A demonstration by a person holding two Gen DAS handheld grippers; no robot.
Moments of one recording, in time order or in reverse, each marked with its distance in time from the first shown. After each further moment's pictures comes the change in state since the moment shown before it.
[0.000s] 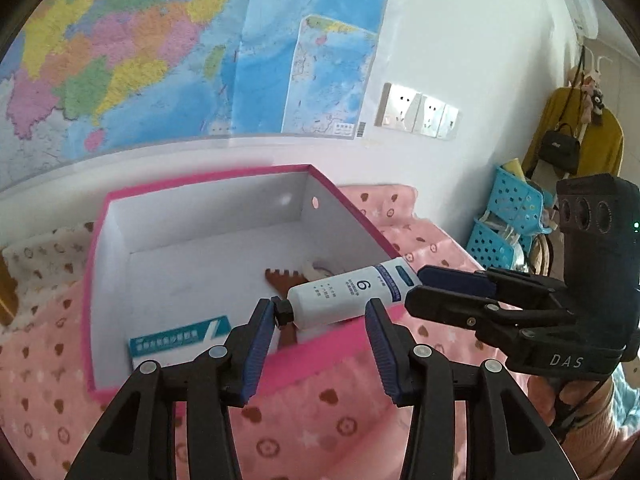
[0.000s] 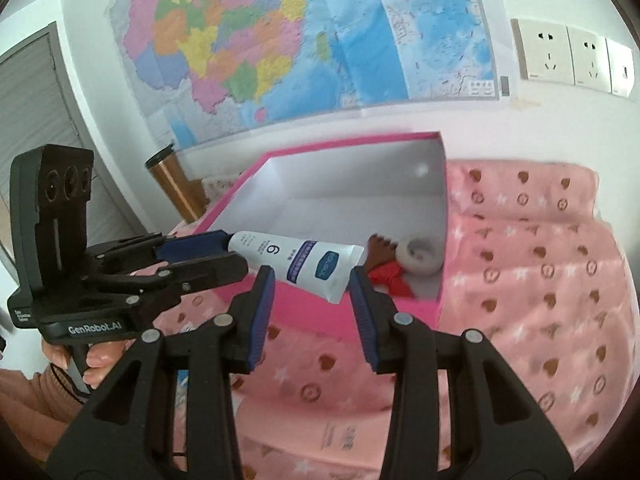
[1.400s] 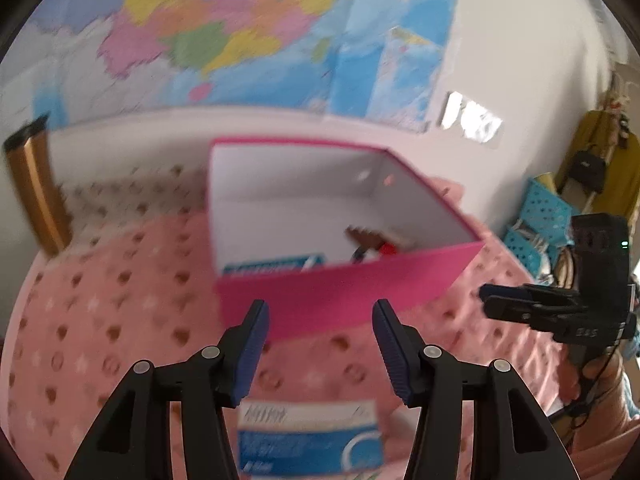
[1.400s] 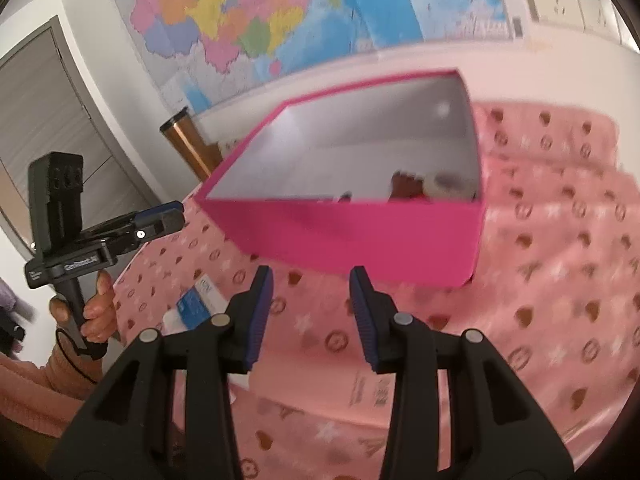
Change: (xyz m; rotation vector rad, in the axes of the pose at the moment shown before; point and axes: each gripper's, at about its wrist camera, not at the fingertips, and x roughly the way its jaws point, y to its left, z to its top) left arm -0.060 0.073 -0.075 -0.115 -0.012 0.131; right arm 0.013 0.006 -0.052 0.031 0.122 0.094
